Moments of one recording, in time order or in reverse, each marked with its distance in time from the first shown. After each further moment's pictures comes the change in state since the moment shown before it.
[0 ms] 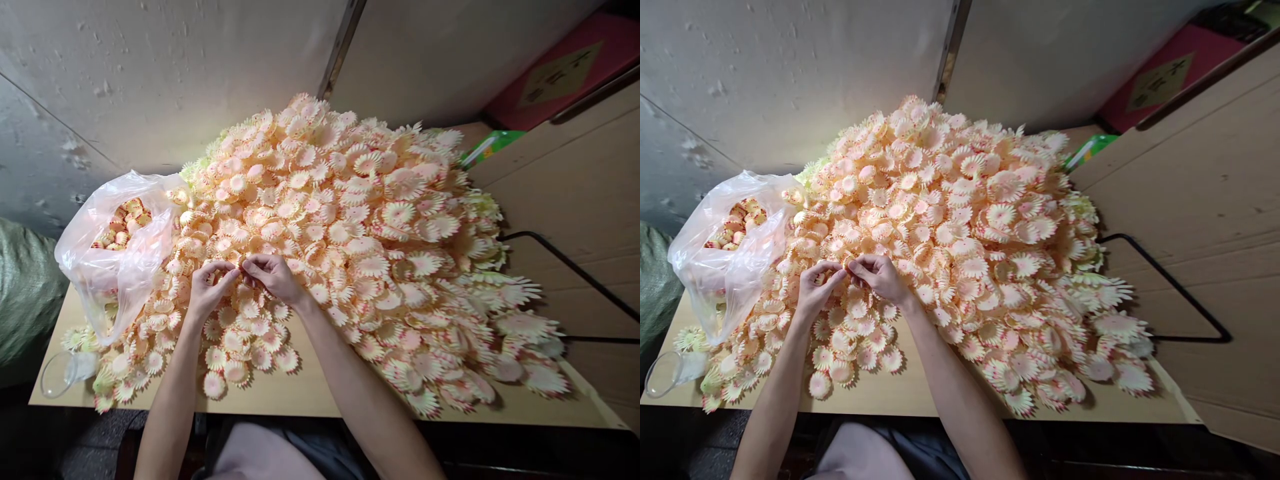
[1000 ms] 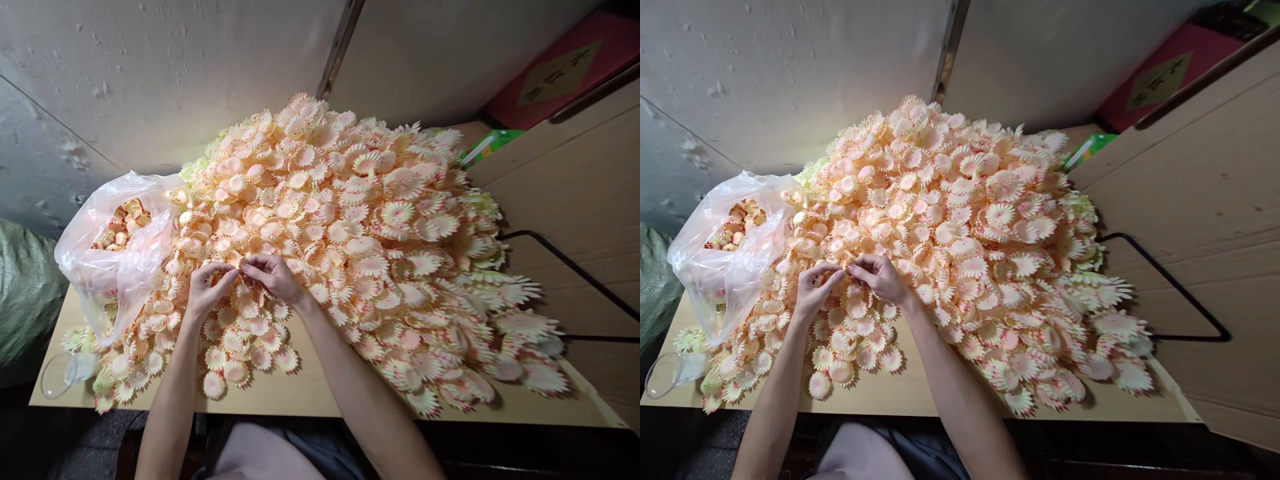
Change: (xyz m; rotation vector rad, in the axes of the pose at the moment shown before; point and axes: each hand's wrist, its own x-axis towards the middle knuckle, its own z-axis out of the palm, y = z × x) left_hand 0.001 -0.003 -0.005 0.103 -0.036 0.040; right_hand 0.000 -0.001 -0.002 -0.029 -0.024 -0.002
